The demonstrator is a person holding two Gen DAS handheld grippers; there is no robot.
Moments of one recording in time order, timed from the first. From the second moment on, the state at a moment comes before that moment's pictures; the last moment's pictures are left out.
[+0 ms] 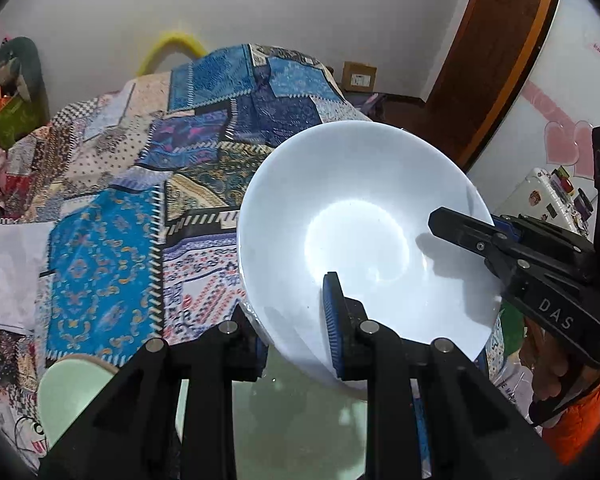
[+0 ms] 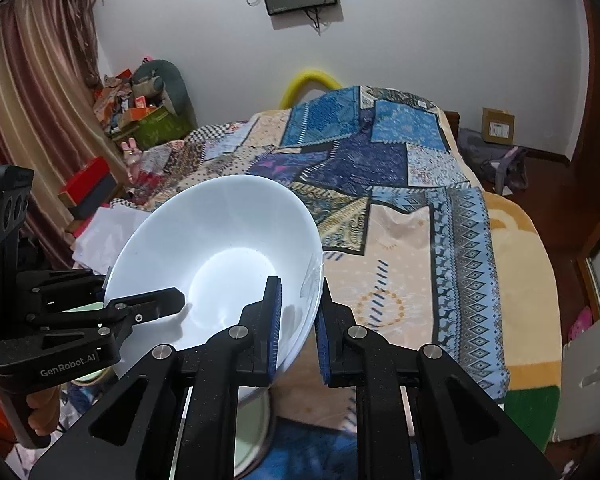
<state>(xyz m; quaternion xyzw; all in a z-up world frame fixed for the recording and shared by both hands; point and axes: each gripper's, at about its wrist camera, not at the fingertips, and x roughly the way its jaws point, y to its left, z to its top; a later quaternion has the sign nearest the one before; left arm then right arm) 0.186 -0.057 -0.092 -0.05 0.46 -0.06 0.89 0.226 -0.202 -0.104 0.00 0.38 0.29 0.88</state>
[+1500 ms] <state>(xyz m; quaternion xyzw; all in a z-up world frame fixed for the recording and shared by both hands) 0.053 0.137 -0.129 -0.12 0.47 0.06 0.87 0.152 -0.013 -0.136 -0.05 0.41 0.40 0.82</state>
